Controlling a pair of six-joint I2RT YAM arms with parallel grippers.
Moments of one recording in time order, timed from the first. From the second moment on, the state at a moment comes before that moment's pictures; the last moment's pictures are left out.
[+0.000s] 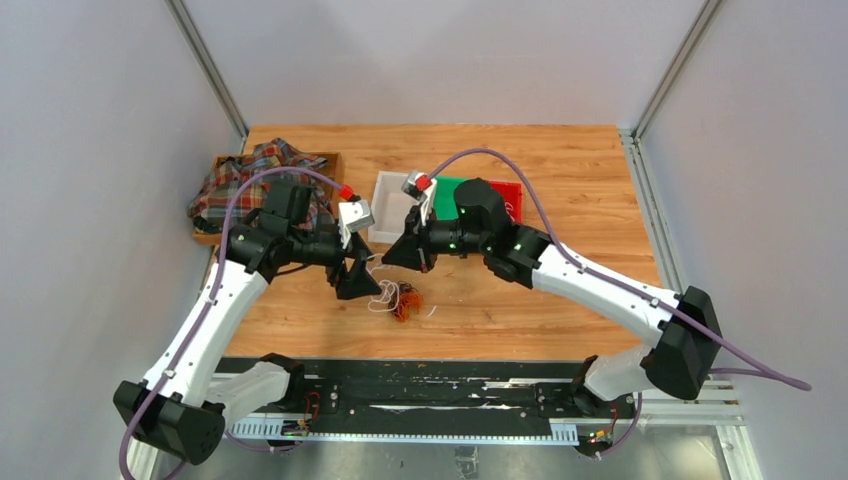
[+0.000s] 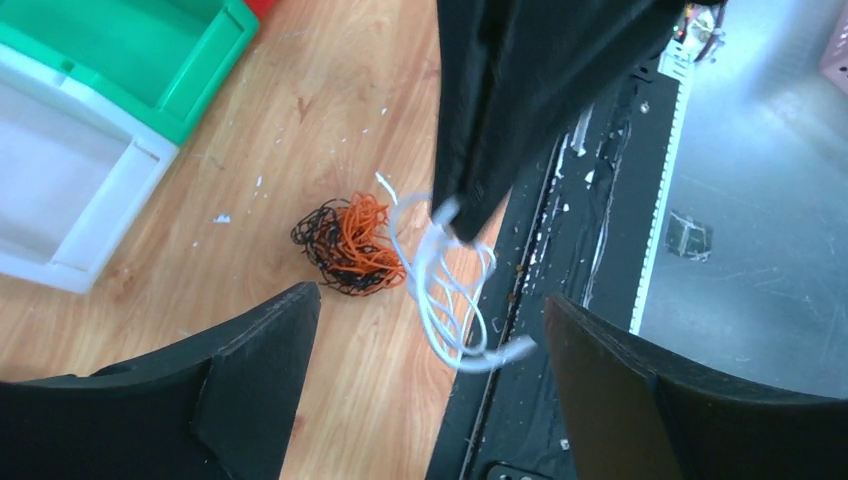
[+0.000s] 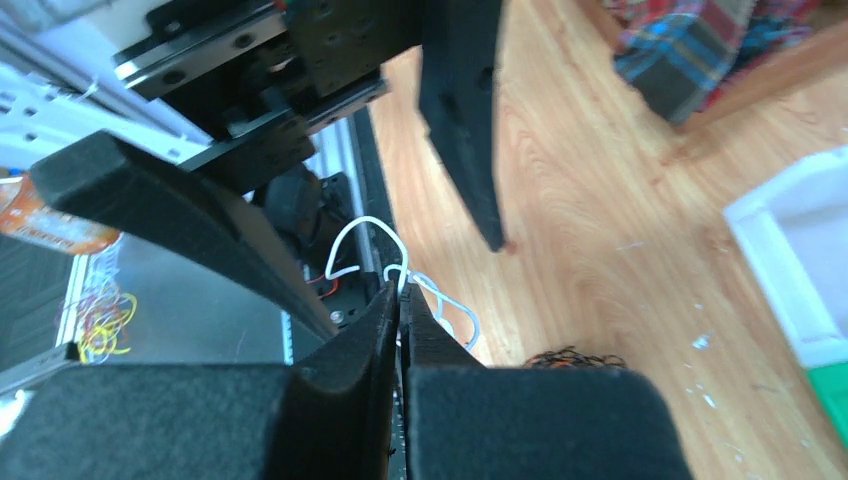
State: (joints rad) left arm -0.32 1.03 1.10 -0.94 0.89 0.48; right arm 0.93 1.40 1.17 -0.04 -0.54 0.28
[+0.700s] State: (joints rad) left arm -0.32 0.99 1.15 -0.95 0.49 0.44; right arm 0.49 1.37 1.23 -0.33 0.26 0.13
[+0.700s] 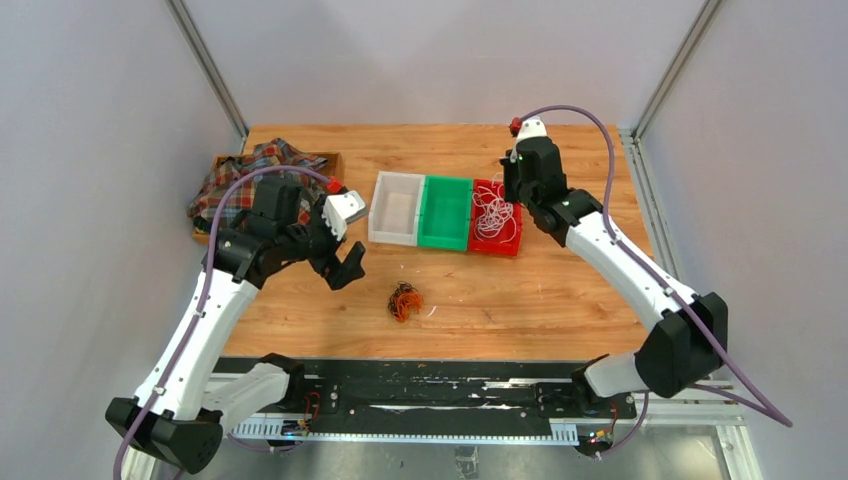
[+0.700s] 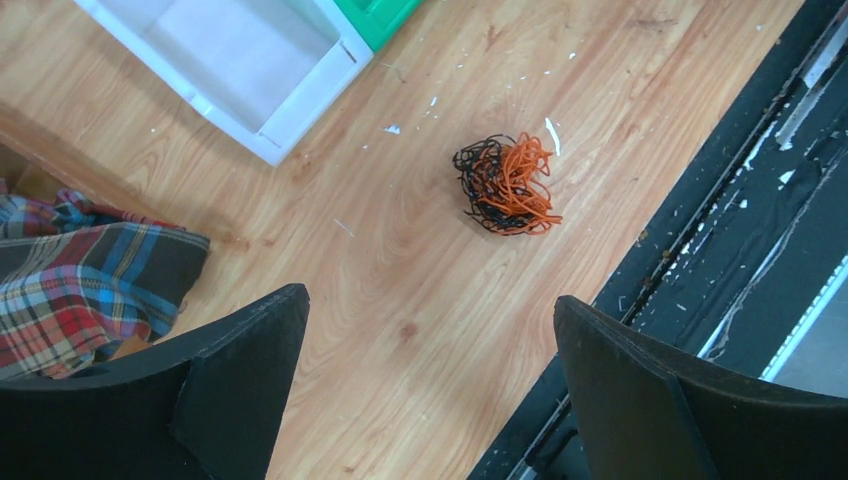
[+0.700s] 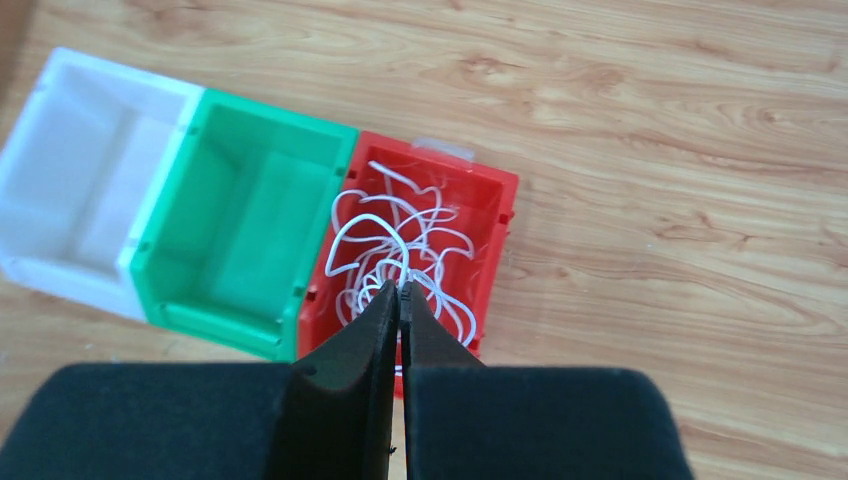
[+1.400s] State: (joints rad) left arm -0.32 0.99 1.18 -0.93 0.36 0.38; right arm 0.42 1.81 1.40 -0.37 0.24 0.14
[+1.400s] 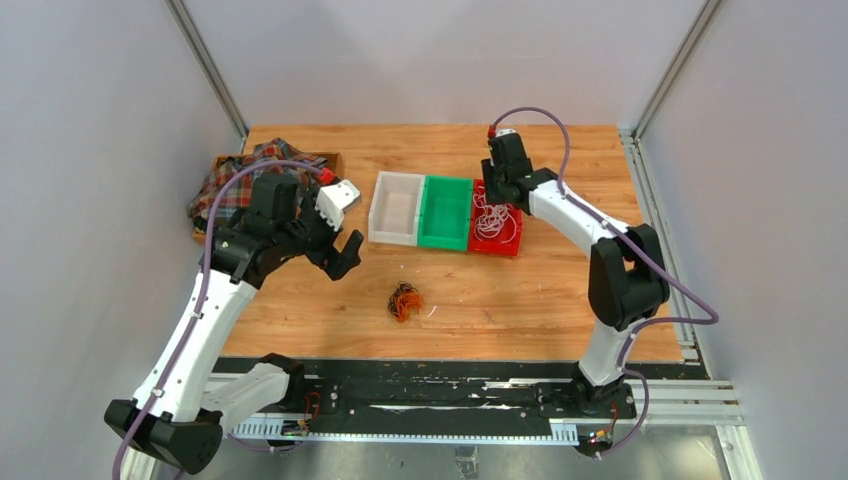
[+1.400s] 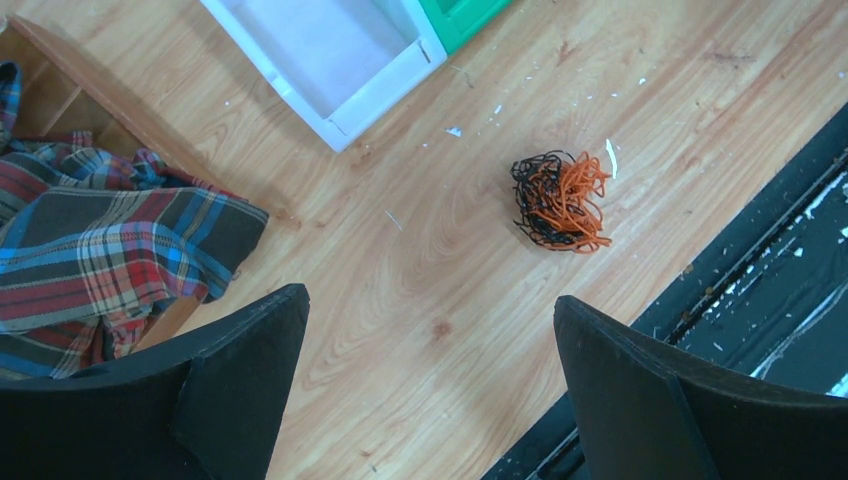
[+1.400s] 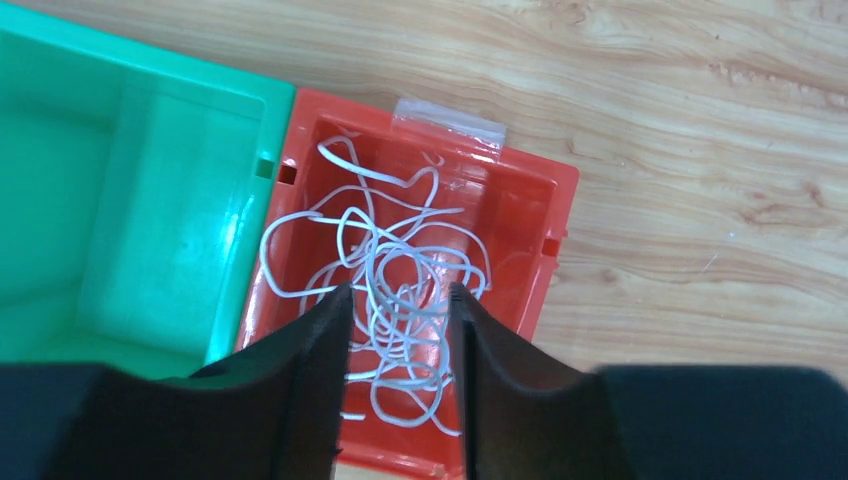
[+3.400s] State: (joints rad) left arm -0.35 1.28 1.07 -0.88 0.63 0.42; right arm 0.89 1.51 0.95 -0.09 -0.41 0.25
